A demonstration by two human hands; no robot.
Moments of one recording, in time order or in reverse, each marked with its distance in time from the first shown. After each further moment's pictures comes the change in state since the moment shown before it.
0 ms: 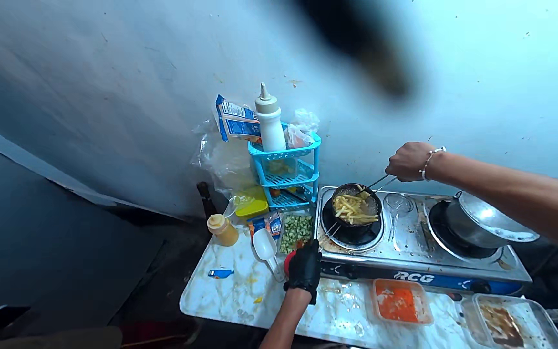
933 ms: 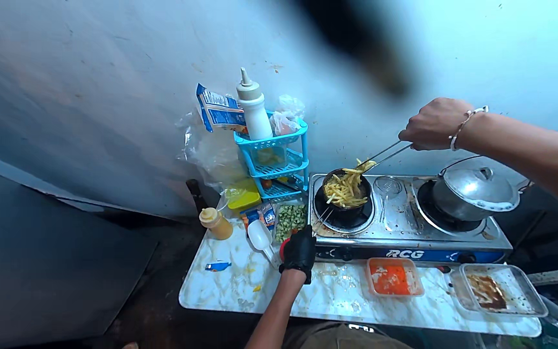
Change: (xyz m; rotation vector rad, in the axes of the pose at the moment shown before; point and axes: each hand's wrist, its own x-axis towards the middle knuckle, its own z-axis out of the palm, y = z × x) left_hand -0.004 -0.001 -0.005 -0.067 -0.014 0.033; right_hand -0.087 0.014 -0.021 0.011 0.083 0.157
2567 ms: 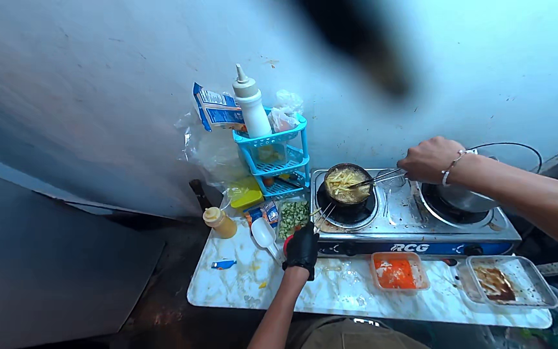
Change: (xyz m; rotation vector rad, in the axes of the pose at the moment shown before) left_hand 0.003 -0.003 0.002 0.029 0.000 -0.002; right_hand -0.018 -0.066 0.039 0.239 -0.102 0.108
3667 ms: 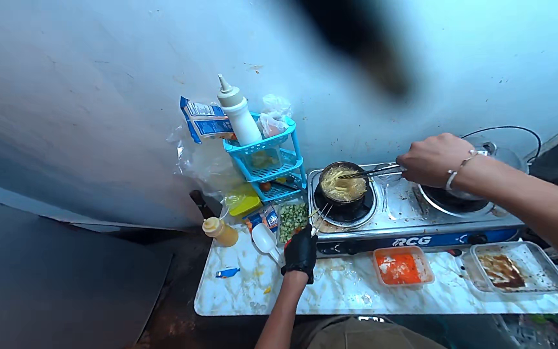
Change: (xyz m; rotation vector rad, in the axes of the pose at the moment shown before) left_hand 0.000 0.000 -0.001 0.033 -0.010 0.019; right_hand -0.032 -0.005 0.000 0.186 0.046 0.109
